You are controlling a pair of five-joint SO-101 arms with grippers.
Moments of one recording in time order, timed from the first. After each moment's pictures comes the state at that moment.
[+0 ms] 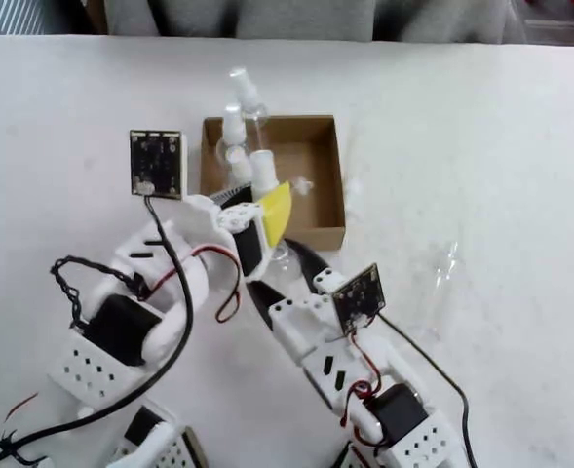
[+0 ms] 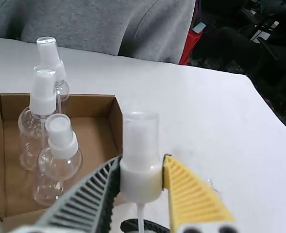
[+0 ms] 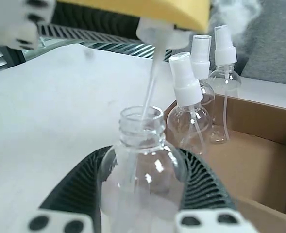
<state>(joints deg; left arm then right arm) 25.5 -54.5 44.7 44.9 28.1 -38.6 -102.4 96.4 24.9 -3.8</state>
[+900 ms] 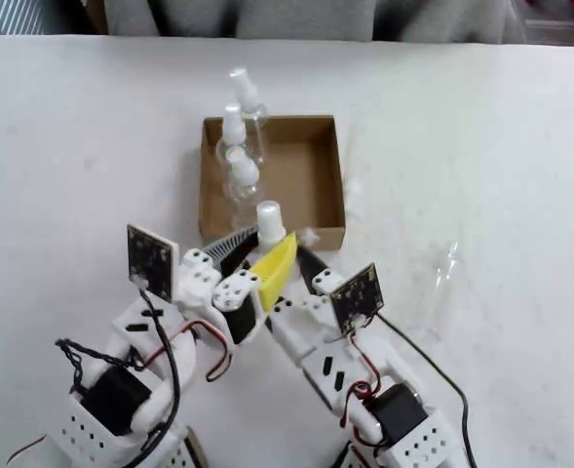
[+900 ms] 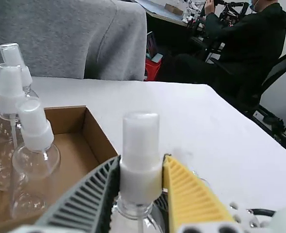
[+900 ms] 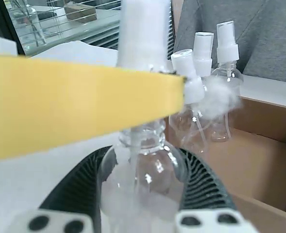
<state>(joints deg) 32.3 -86.2 76.1 32.8 22.3 -38.7 -102.4 96.4 25.1 -3.7</state>
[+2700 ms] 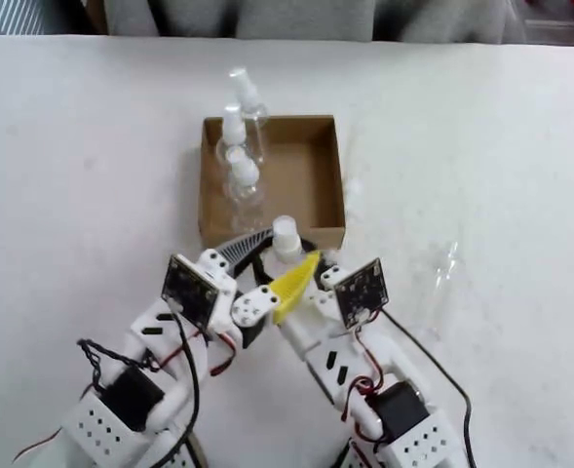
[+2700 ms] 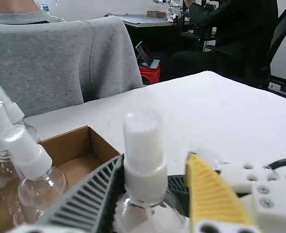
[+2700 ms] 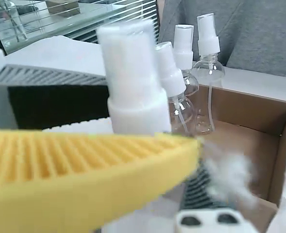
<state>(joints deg) 33.9 -86.5 86.7 20.5 4.6 -35.9 -102.1 96.4 25.3 -3.6</state>
